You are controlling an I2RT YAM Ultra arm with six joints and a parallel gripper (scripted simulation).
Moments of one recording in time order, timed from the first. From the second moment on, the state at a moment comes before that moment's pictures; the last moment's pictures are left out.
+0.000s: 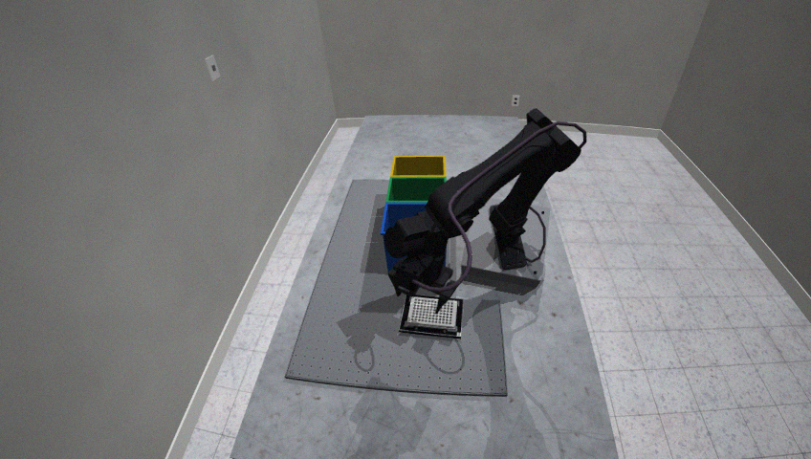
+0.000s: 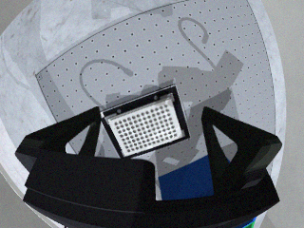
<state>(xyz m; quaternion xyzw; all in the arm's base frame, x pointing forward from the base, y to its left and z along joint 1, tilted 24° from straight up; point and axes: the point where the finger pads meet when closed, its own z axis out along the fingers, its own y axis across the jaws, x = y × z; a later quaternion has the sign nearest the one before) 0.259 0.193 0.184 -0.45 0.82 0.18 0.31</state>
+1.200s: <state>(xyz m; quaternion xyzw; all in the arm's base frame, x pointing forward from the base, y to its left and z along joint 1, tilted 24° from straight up) 0.250 0.160 0.189 -0.26 0.92 0.20 0.22</state>
